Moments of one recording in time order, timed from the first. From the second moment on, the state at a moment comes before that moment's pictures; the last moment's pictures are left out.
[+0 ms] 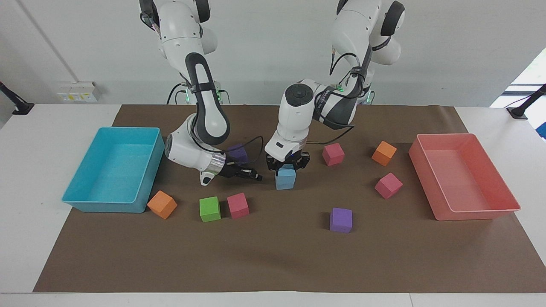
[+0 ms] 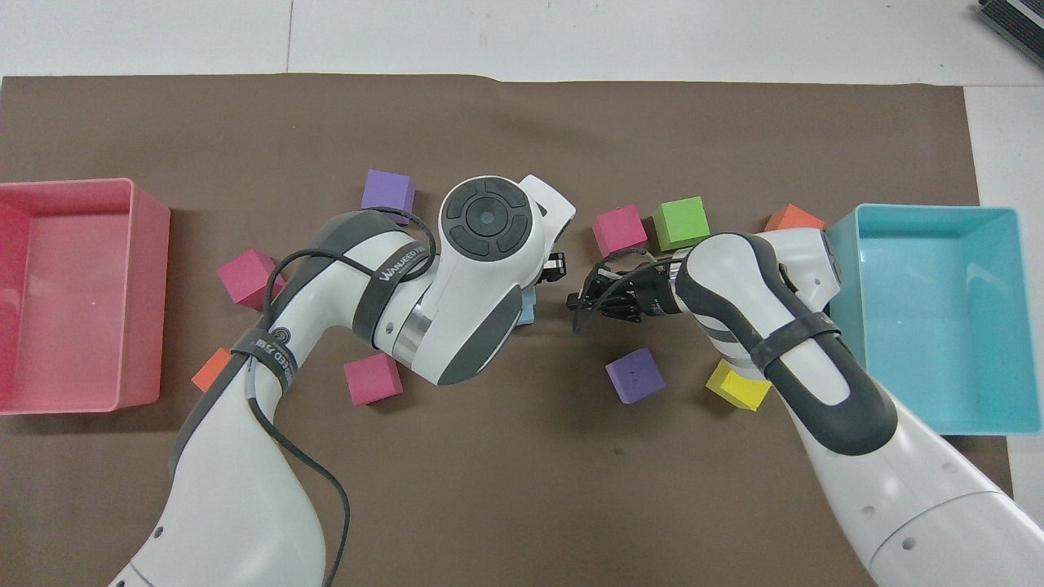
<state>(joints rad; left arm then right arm) -0.66 0.47 -0.01 -1.52 -0.02 2.06 -0.69 0.30 0.42 -0.05 -1.97 1.16 2.18 -0.15</state>
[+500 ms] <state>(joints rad) -0.67 0.47 -0.01 -1.54 -0.02 2.06 -0.69 0.30 0.42 -0.05 -1.97 1.16 2.18 -0.15</state>
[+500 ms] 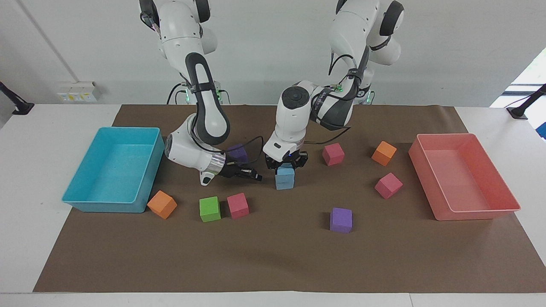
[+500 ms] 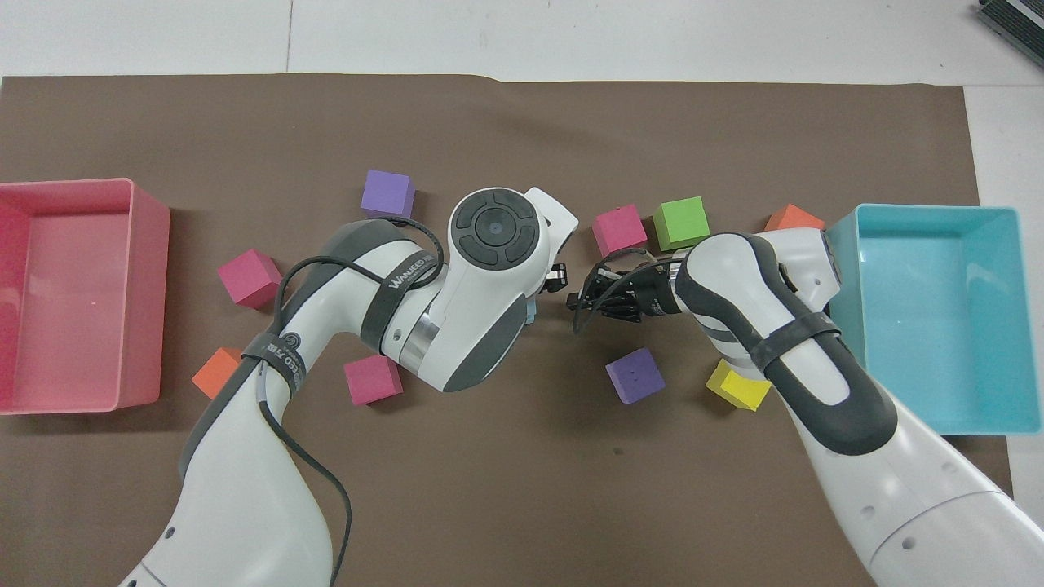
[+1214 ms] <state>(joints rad) -0.67 0.46 -0.01 -1.56 -0.02 2.06 -0.69 0.30 0.42 -0.05 -1.97 1.16 2.18 -0.15</state>
